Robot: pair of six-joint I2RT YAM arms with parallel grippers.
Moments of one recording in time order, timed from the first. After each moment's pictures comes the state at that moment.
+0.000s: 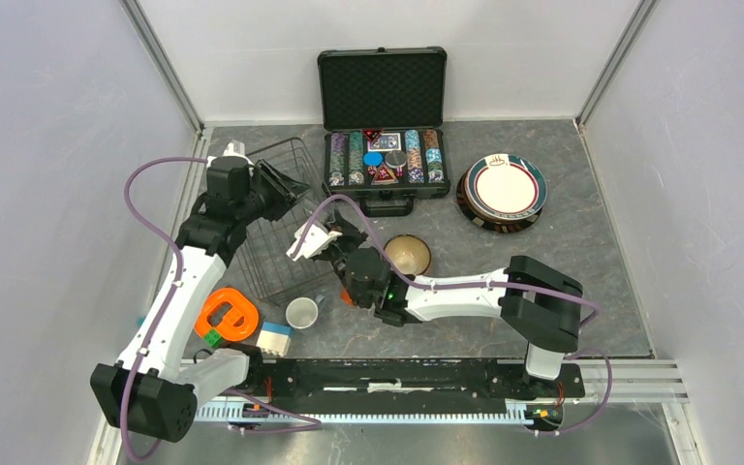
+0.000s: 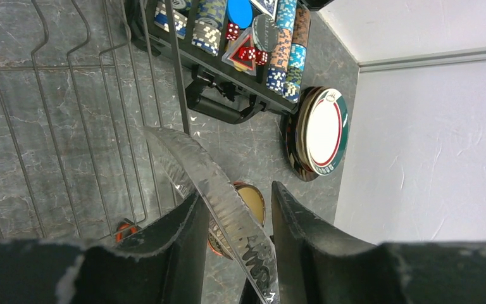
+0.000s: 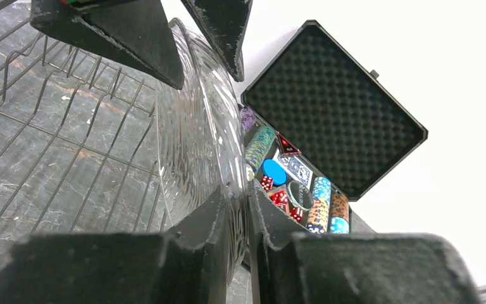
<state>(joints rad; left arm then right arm) -0.21 1.07 1.06 -0.49 0.14 -0.93 1.26 1.79 1.09 0.82 0.75 -0.68</state>
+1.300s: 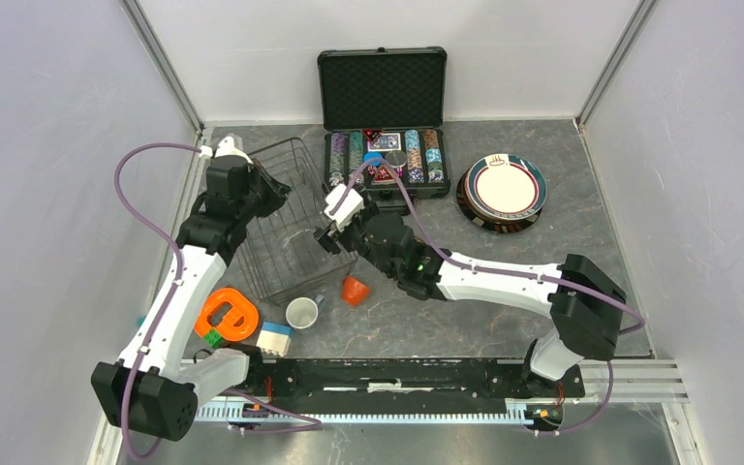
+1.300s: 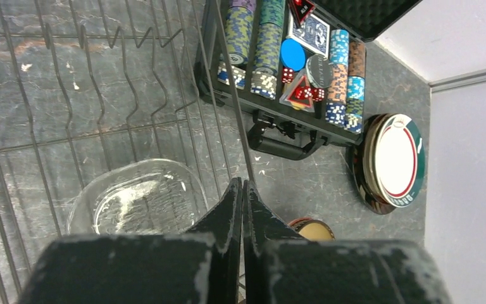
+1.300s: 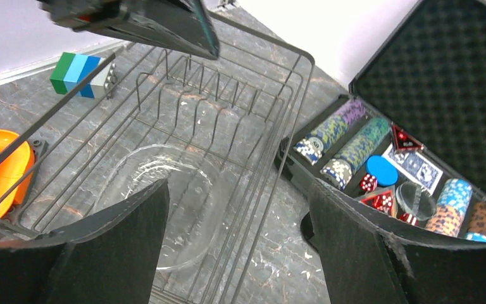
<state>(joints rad) -0.20 1.08 1.05 -0.46 -0.02 -0.70 1.12 1.61 1.09 0.45 0.34 -0.22</state>
